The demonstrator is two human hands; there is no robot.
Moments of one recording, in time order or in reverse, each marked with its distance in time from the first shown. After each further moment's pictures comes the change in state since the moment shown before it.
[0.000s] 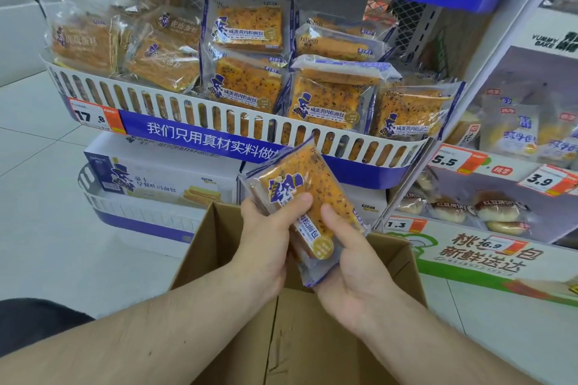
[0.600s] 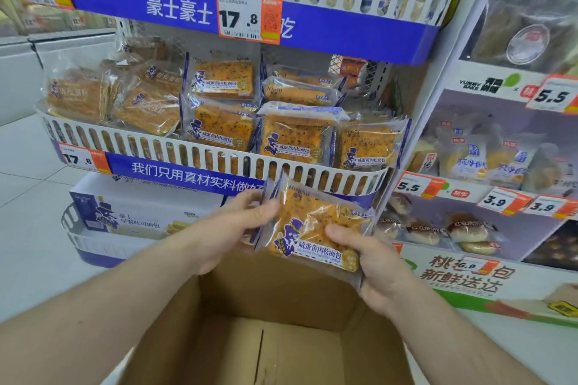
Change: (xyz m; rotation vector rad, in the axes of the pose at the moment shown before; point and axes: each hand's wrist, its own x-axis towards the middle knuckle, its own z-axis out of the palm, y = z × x) left_hand 0.005 0.077 0.013 0.824 -0.359 -0.060; right_hand 0.005 -0.074 -0.047 -0.399 -0.064 -0.260
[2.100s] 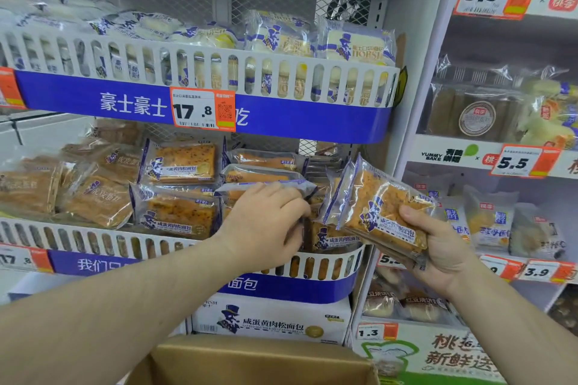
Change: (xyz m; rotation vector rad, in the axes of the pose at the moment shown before) left_hand 0.115 0.099 0.024 1.314 0.427 1.130; right_hand 0.083 -0.133 -0.101 0.251 -0.158 -0.285
